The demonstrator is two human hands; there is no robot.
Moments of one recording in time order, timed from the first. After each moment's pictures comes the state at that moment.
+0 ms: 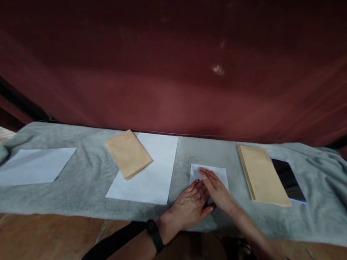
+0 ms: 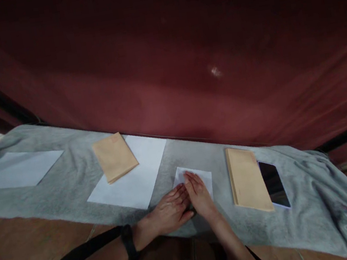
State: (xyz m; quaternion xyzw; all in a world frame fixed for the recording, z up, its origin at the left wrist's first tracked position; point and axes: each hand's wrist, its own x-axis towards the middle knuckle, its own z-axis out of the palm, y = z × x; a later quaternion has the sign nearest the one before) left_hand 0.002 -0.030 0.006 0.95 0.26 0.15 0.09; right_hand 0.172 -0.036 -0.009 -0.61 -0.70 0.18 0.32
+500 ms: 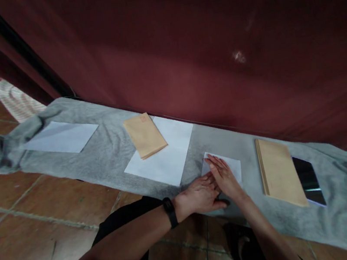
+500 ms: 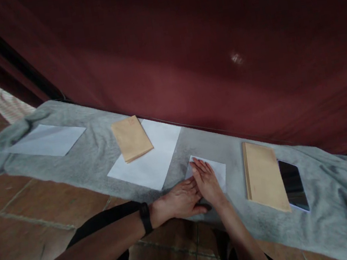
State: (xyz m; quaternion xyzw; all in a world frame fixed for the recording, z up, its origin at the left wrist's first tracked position) left_hand 0.007 -0.036 0.008 0.96 0.22 0.14 0.08; right_hand 0.170 -0.026 -0.005 -0.58 -0.76 0.18 0.24
